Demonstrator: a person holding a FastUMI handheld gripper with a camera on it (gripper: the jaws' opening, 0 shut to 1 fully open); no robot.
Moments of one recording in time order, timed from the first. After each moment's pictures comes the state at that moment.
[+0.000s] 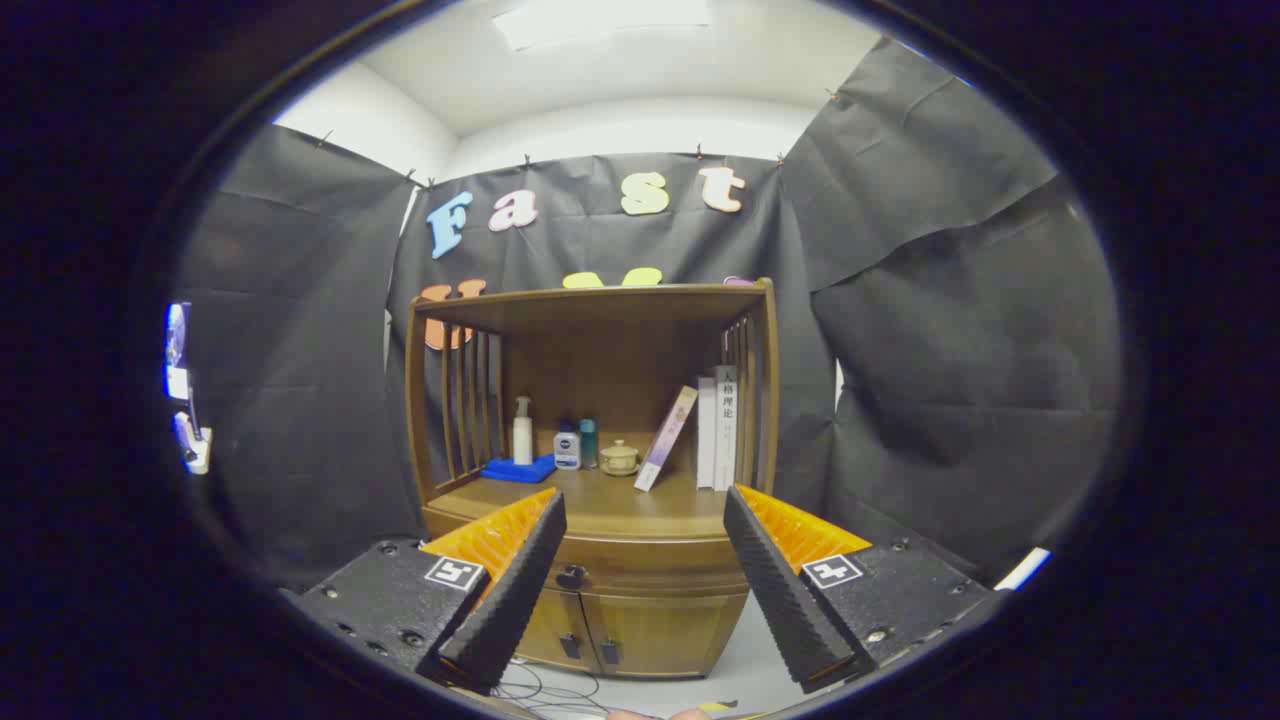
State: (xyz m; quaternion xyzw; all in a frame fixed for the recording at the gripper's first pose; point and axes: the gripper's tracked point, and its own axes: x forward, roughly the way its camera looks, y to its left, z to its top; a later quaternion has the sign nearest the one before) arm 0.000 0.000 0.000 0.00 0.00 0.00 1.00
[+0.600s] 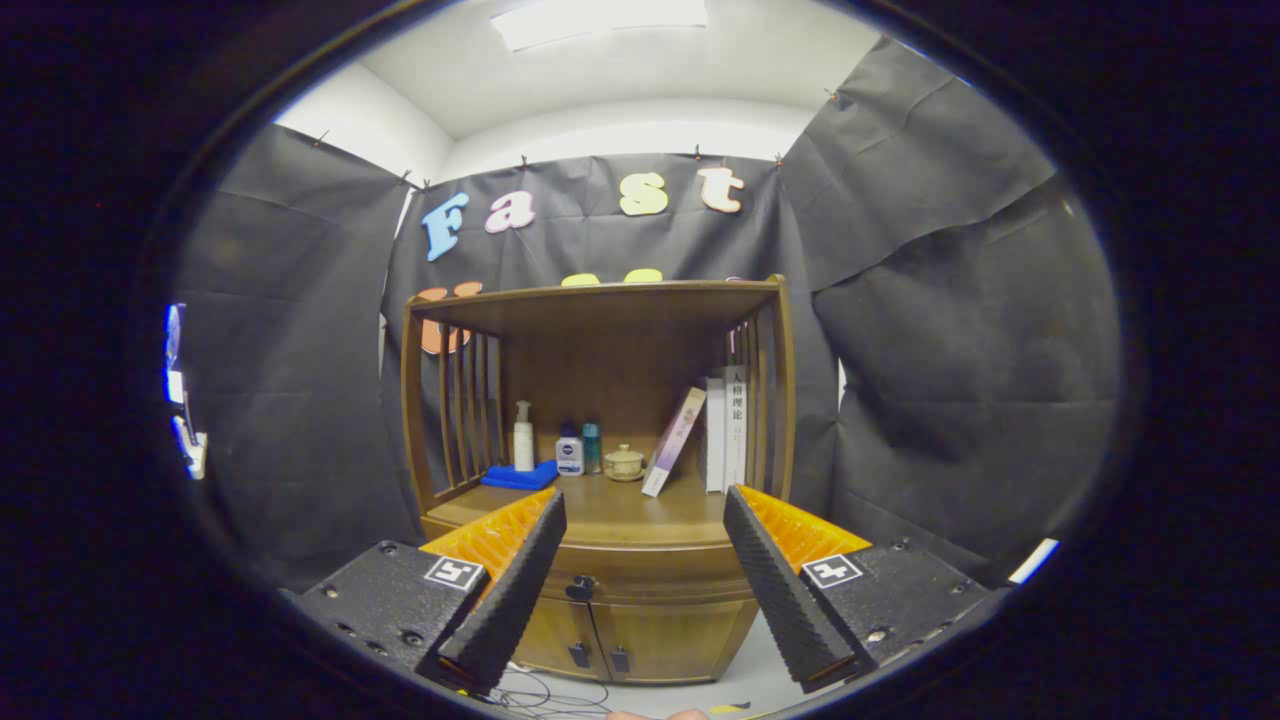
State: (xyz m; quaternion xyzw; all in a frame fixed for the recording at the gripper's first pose) arm 0.024 0.034 -0.004 0.01 -0.01 0.00 1.00
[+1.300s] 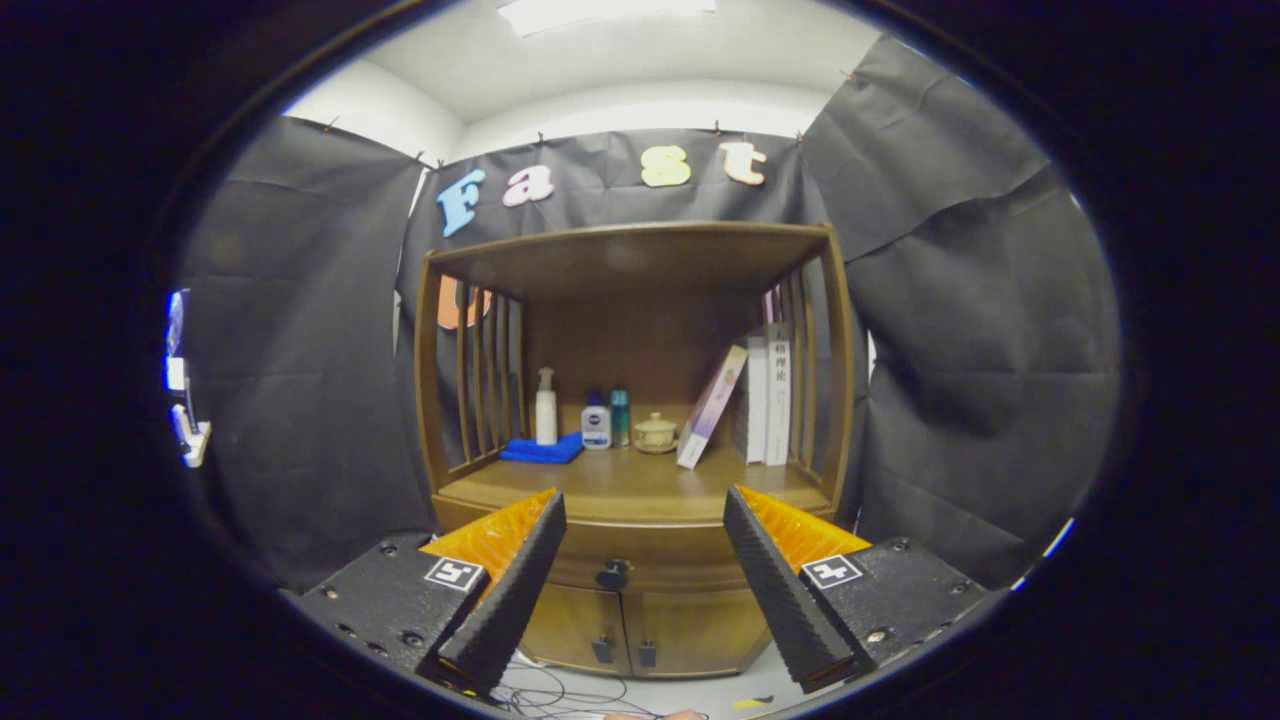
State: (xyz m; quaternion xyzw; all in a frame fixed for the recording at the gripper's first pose) arm 0.072 0.079 -0.078 0.01 0.04 0.03 1.00
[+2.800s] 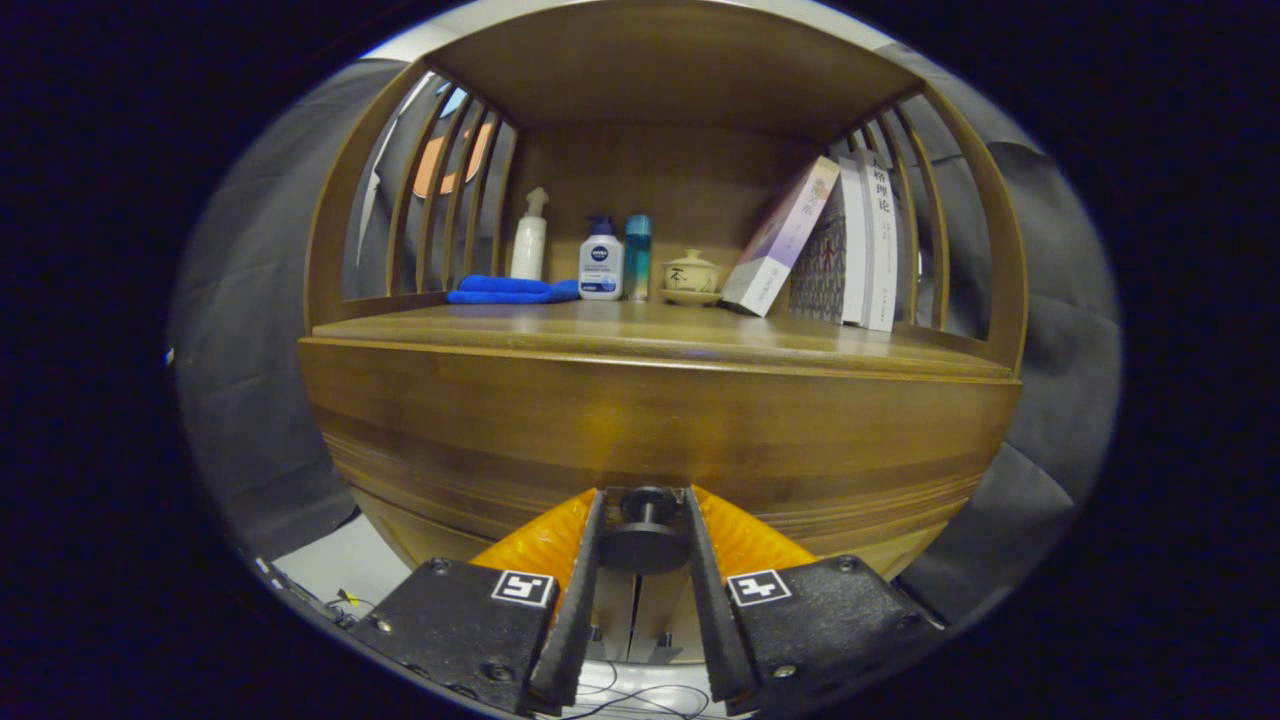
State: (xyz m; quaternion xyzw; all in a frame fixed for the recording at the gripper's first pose) arm 0.254 0.115 -0.277 -0.03 0.15 0.00 0.99
